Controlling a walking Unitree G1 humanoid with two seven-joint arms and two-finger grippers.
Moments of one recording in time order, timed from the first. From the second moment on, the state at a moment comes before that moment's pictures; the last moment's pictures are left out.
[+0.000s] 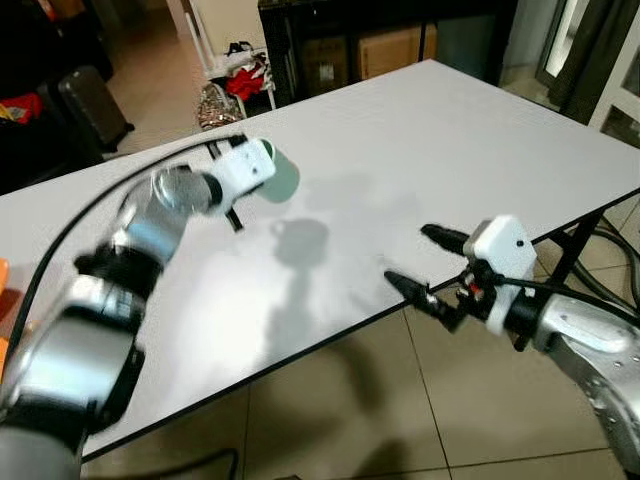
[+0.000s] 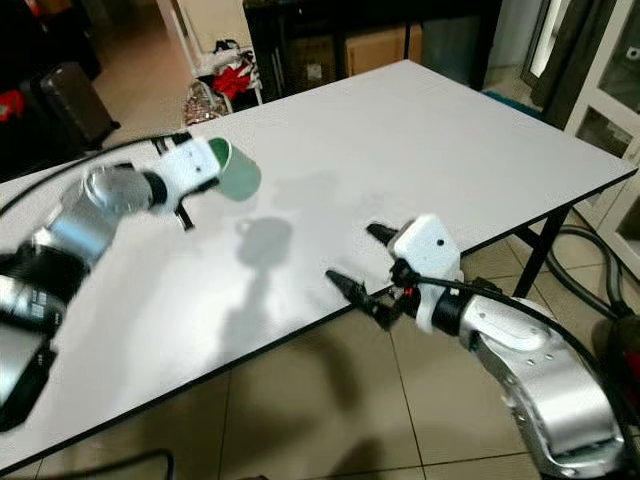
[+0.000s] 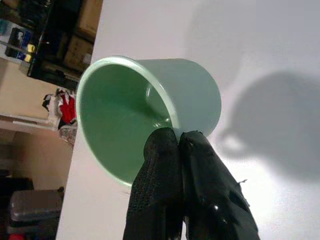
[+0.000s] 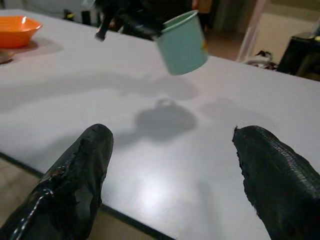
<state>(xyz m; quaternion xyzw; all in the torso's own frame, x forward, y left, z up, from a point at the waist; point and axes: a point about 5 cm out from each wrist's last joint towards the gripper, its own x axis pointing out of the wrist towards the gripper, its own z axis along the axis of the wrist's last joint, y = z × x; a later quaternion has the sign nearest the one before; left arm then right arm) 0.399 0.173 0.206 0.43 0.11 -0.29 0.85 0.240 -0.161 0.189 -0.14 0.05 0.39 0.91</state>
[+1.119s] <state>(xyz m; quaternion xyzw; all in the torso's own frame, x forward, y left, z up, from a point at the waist) 0.404 0.183 0.194 0.54 0.23 -0.32 0.75 0.239 -0.151 0.190 -0.11 0.06 0.40 0.91</state>
